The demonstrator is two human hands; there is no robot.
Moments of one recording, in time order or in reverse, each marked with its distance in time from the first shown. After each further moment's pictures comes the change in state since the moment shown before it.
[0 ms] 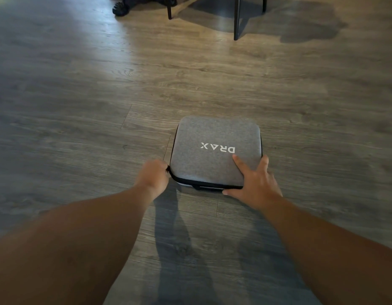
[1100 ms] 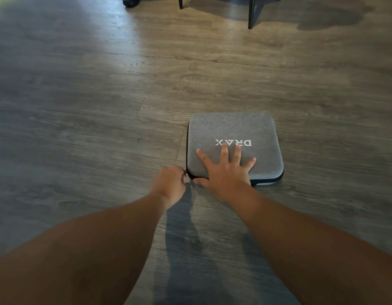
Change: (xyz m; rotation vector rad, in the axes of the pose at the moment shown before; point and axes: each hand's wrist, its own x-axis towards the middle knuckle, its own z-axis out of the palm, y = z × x) left_hand -0.032 -0.006 0.012 -0.039 0.011 0.086; right_hand 0.015 -0.113 0.029 -0.212 0.041 -0.193
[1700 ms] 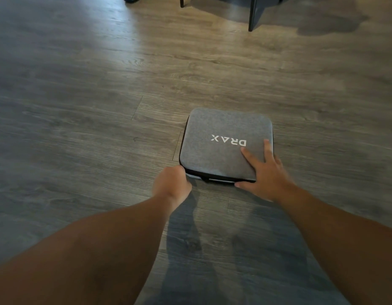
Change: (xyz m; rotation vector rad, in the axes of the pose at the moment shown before) left_hand -0.001 0.022 0.006 -0.115 0.060 -0.175; right_hand -0.020 0.121 -0.014 0.173 -0.082 0.105
